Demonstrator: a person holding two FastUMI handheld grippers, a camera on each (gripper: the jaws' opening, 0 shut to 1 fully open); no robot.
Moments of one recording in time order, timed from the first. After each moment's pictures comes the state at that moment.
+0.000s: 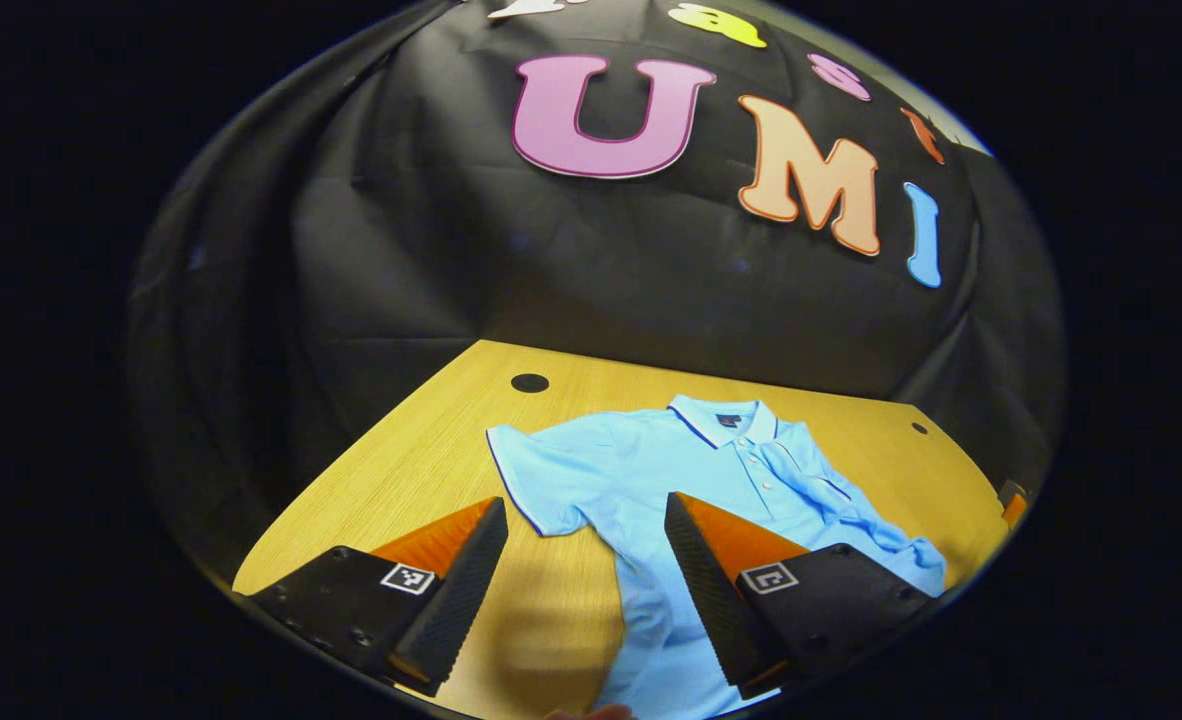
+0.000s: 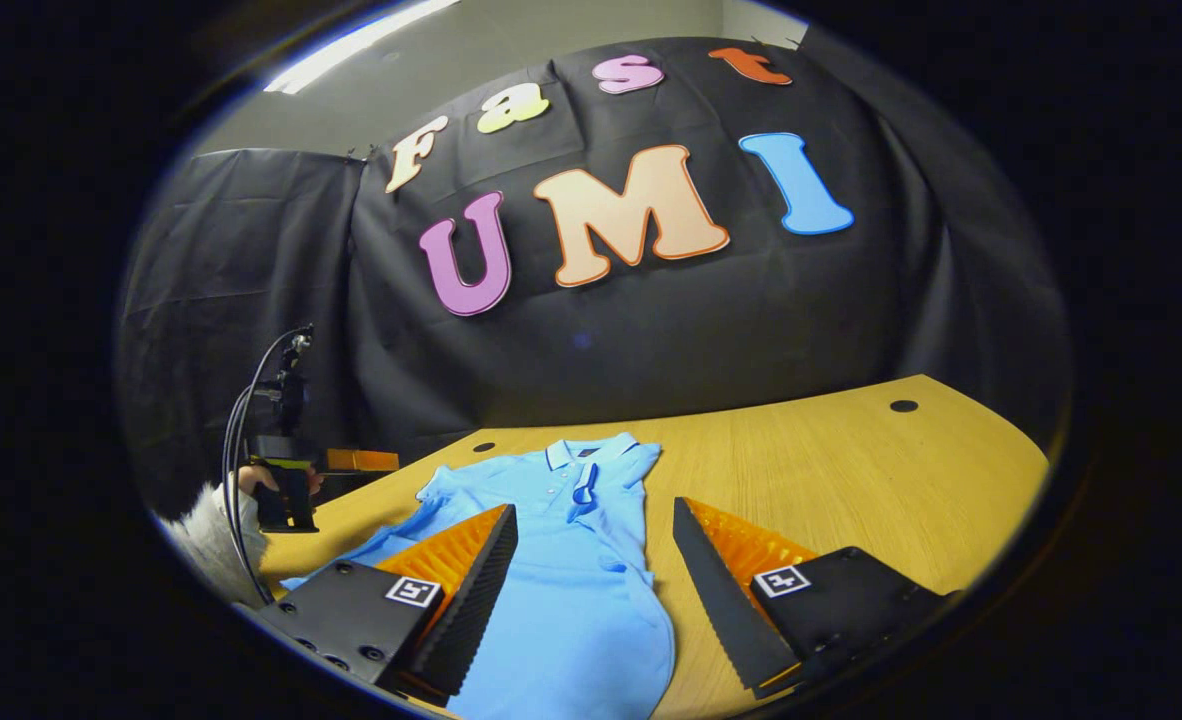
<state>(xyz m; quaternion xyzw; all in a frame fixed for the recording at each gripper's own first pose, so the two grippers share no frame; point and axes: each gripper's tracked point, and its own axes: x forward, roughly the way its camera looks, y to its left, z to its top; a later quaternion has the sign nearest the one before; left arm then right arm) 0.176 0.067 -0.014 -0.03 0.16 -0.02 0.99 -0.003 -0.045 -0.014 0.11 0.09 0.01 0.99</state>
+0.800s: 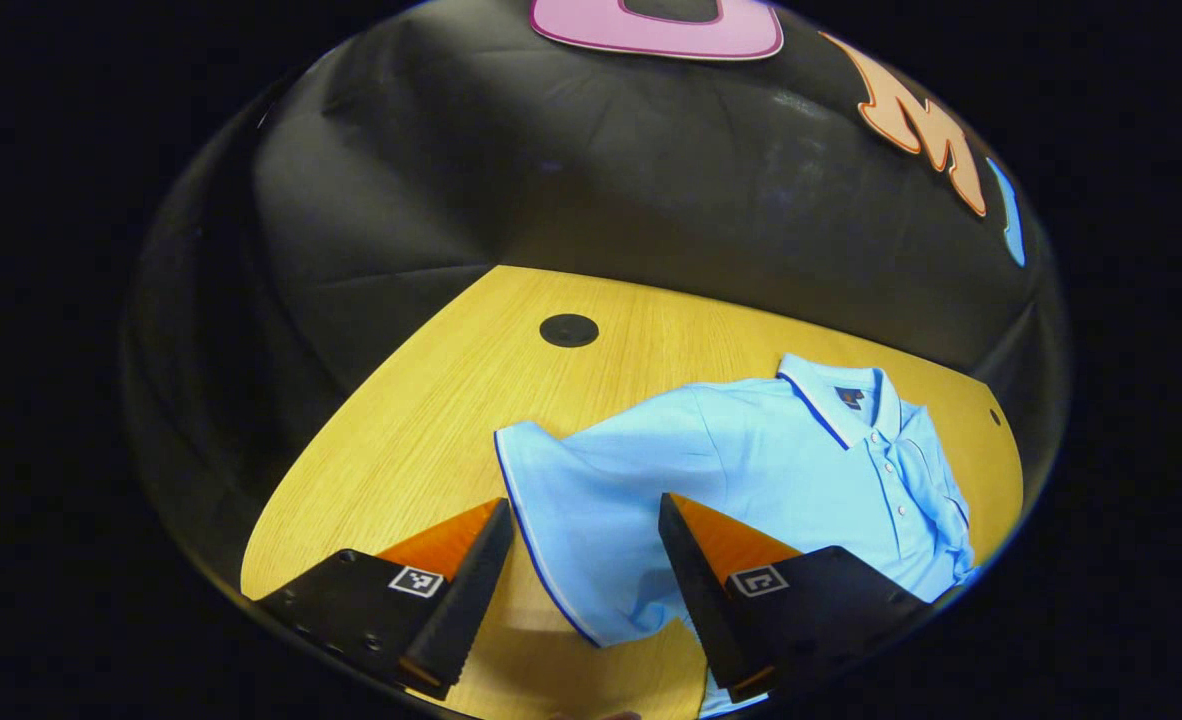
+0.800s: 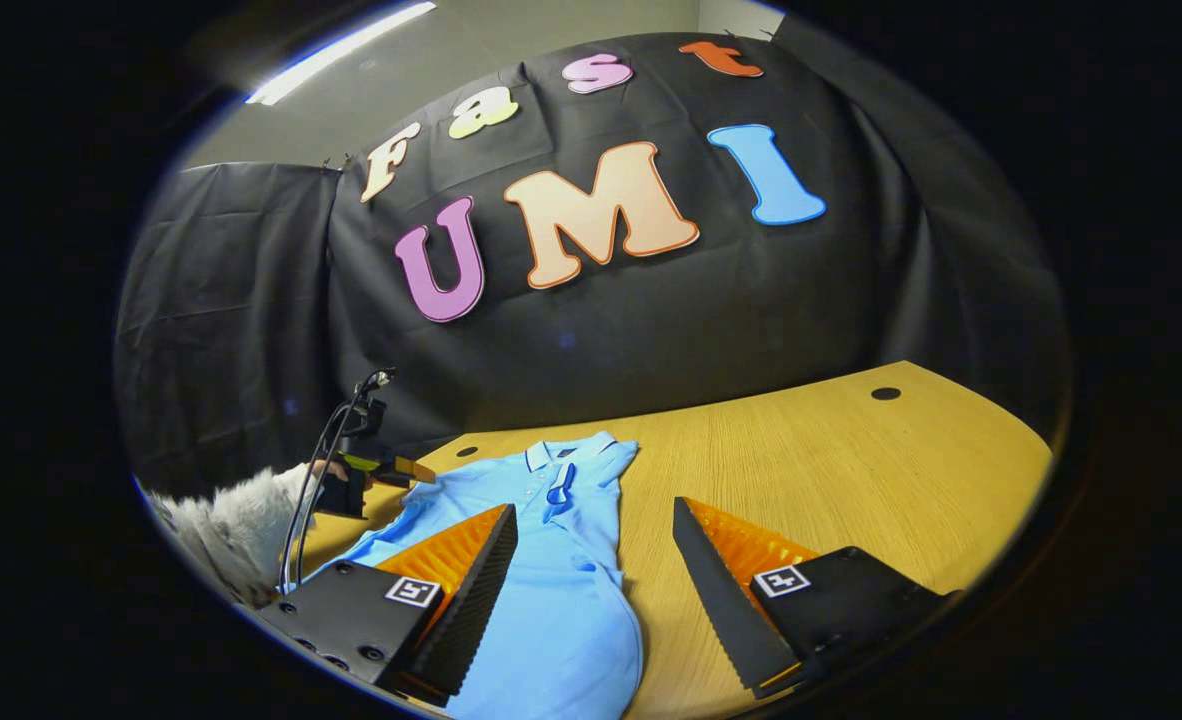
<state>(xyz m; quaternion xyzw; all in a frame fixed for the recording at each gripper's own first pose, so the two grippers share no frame) 0.277 0.098 -0.083 -0.03 0.28 0.01 0.96 -0.003 -0.060 -0.021 0.12 0.09 0.00 0.99</state>
